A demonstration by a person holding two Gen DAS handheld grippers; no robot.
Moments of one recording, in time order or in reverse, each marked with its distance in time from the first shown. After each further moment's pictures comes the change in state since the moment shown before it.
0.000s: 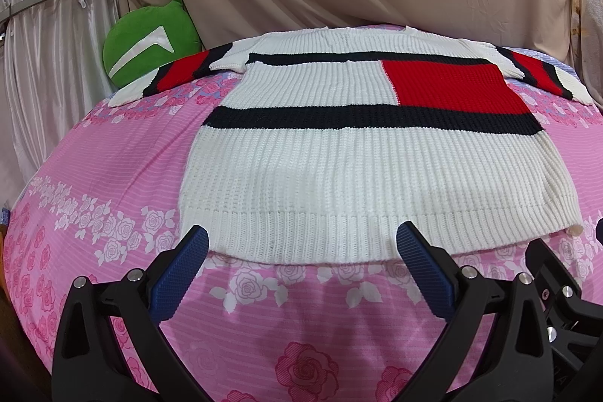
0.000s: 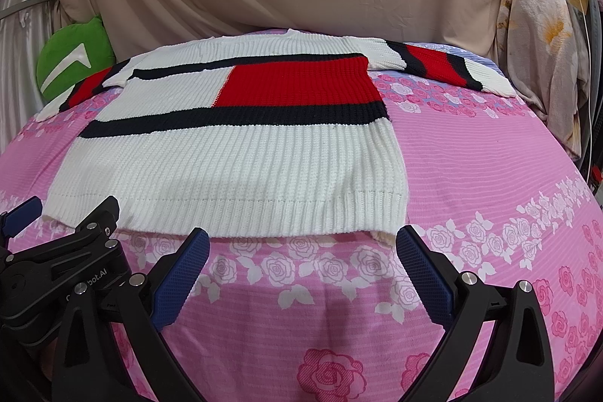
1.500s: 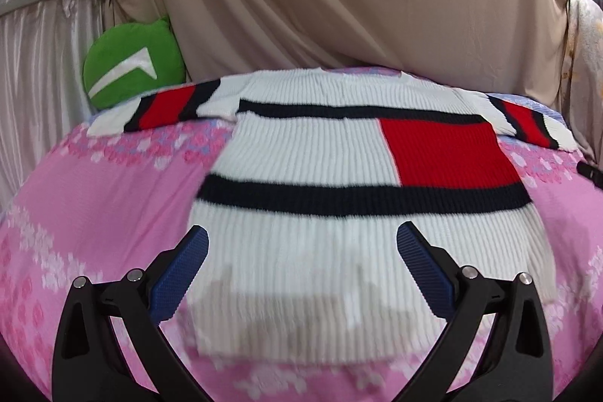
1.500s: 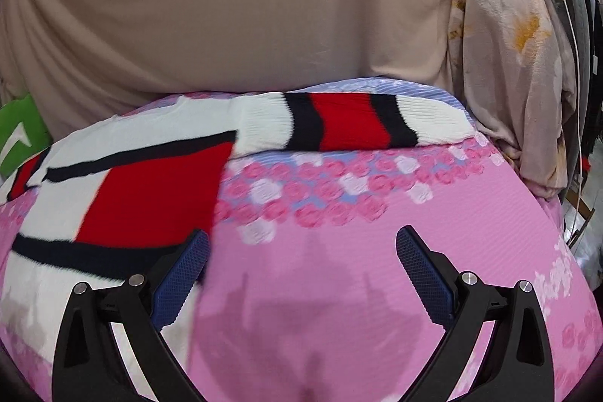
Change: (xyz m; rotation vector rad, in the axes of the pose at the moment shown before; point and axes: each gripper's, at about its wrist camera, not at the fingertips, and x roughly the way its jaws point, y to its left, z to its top) left arm 0.015 0.028 0.077 -0.022 -0.080 -0.102; right arm 0.080 -0.201 0.131 0.127 -0.075 -0.075
